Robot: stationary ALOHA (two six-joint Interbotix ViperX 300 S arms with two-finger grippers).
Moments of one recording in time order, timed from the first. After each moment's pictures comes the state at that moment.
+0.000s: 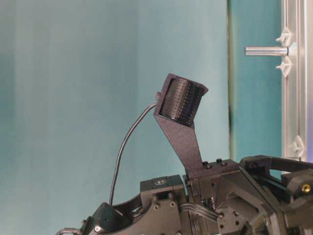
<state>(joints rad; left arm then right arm) -0.14 0.25 0.35 0.02 0.72 -0.12 -0.05 -0.87 1.23 0.05 0.11 0.10</state>
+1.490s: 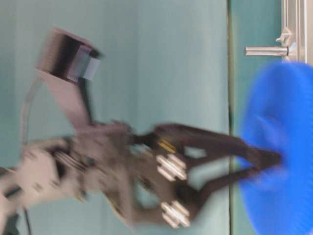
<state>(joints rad) -0.10 0.20 0.05 0.02 1.04 -0.03 -0.05 -0.91 1.25 0.04 0.09 0.15</state>
